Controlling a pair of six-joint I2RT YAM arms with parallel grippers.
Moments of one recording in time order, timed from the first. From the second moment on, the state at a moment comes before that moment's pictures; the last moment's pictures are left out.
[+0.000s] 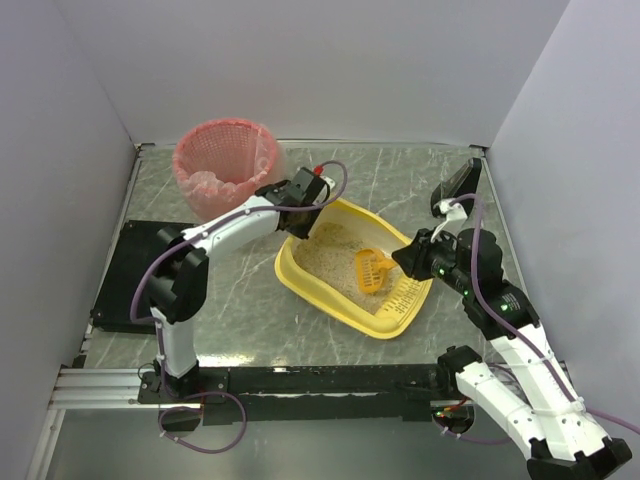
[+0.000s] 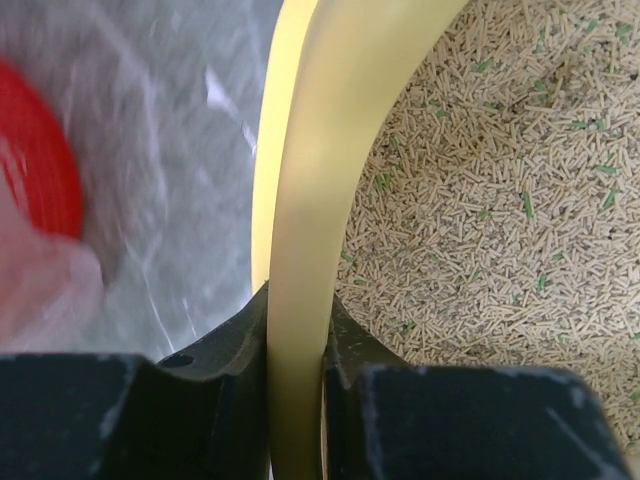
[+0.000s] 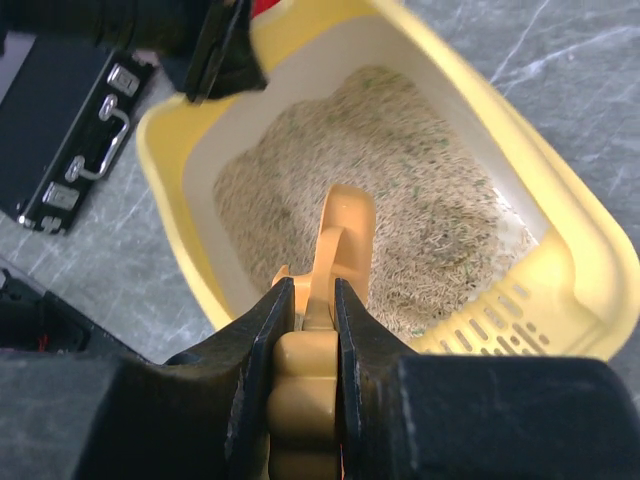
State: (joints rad) left arm -0.69 1.90 1.57 -0.65 -0.16 -0.05; right arm 0.36 0.66 0.82 -0.56 -0.21 0.32
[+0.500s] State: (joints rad) left arm -0.75 1.77 1.41 -0.70 -0.29 -0.29; right arm 0.37 0.83 0.91 -0.62 0.08 0.39
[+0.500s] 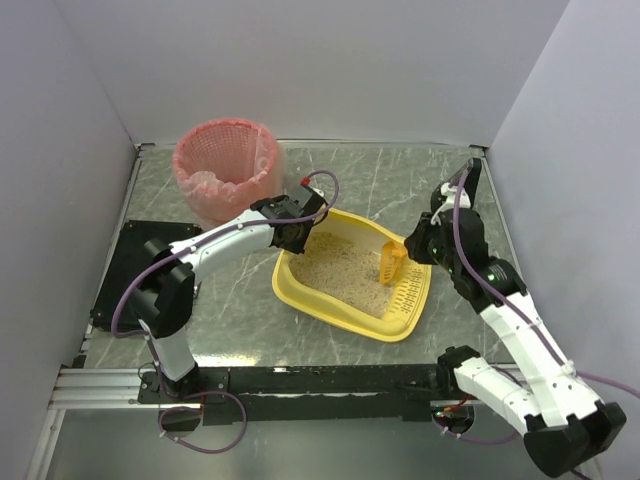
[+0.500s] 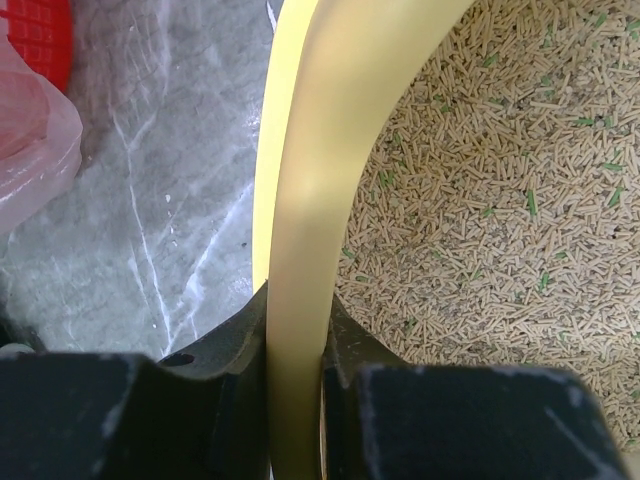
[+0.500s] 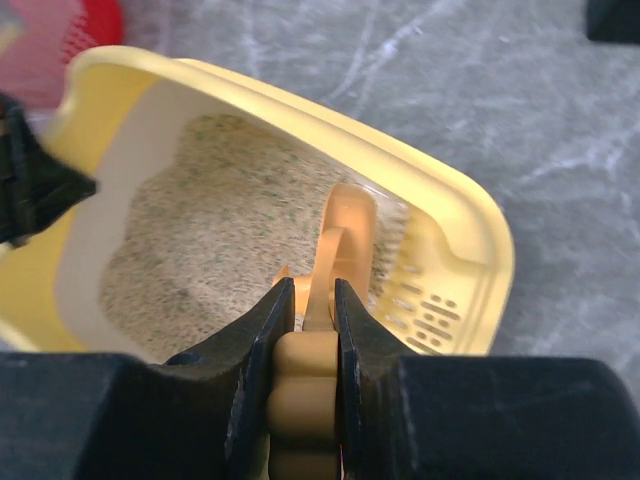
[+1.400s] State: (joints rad) left arm -0.75 1.73 1.37 -0.70 -0.29 -0.37; right arm 0.47 1.05 0.85 -0.46 0.19 0.70
